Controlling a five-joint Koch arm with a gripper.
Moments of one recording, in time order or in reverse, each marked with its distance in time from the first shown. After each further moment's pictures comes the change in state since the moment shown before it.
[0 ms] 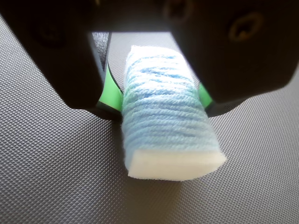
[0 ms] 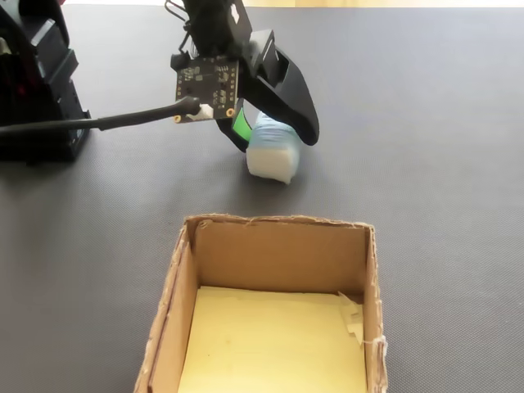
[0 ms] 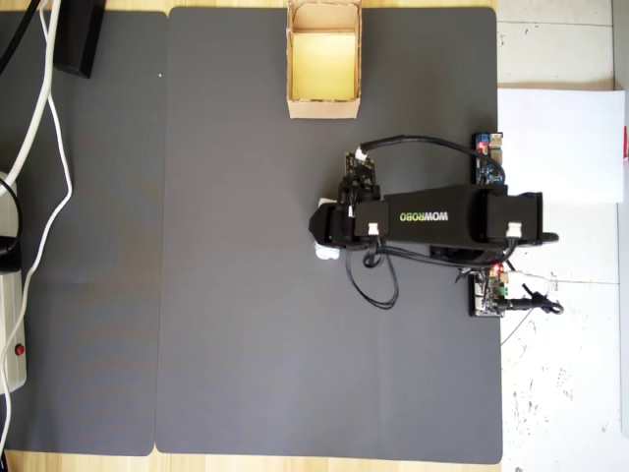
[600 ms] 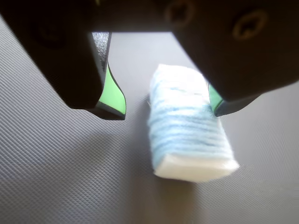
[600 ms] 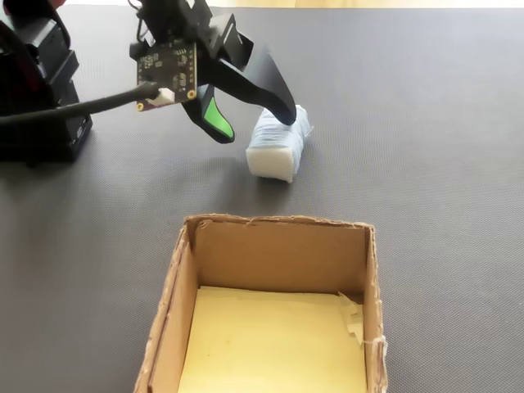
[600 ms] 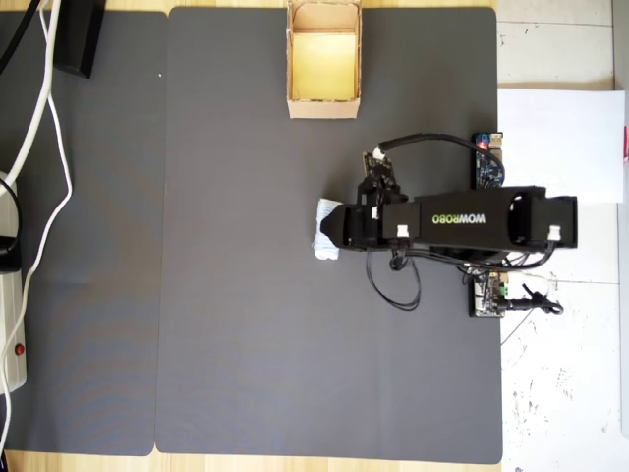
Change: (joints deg) arm 0.4 12.6 7.4 -0.2 2.4
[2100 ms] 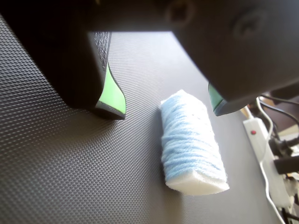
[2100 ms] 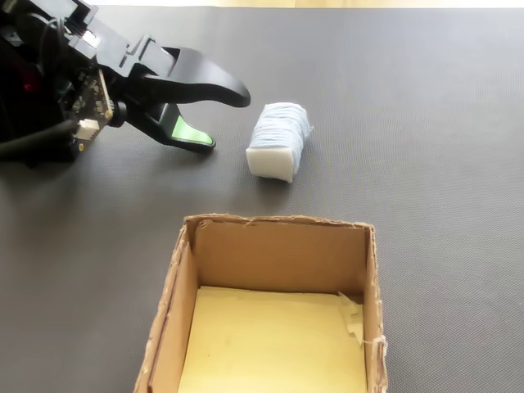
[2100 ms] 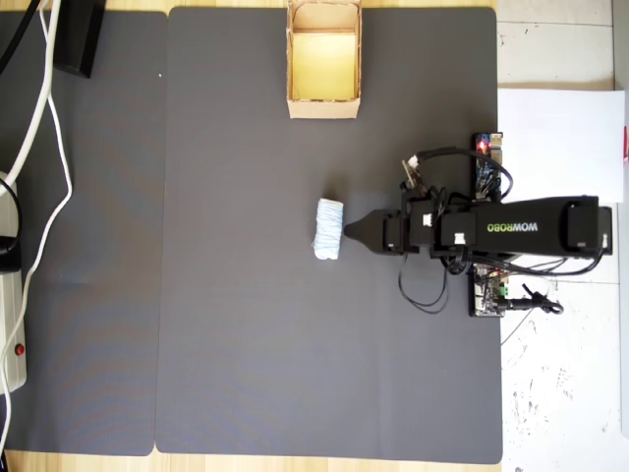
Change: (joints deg) arm 0.2 29.5 43.9 -41.6 4.1
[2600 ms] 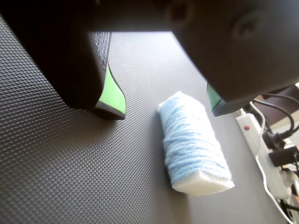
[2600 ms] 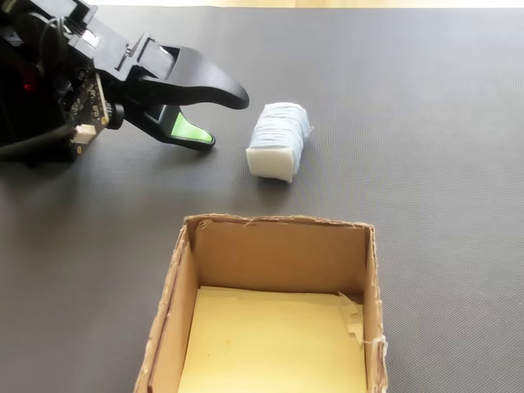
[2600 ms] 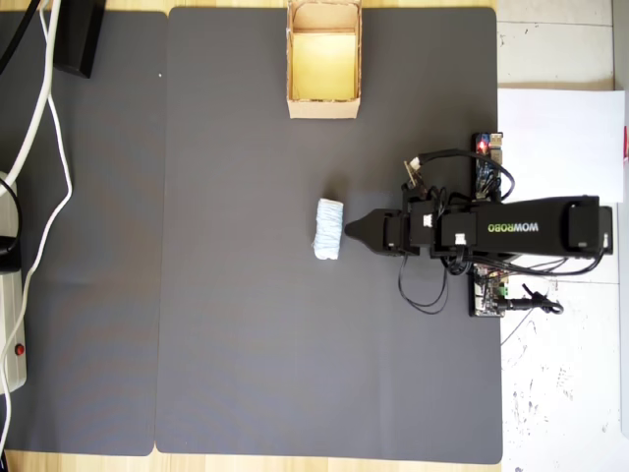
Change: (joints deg) arm 0.3 0.0 0.0 1.9 -5.4
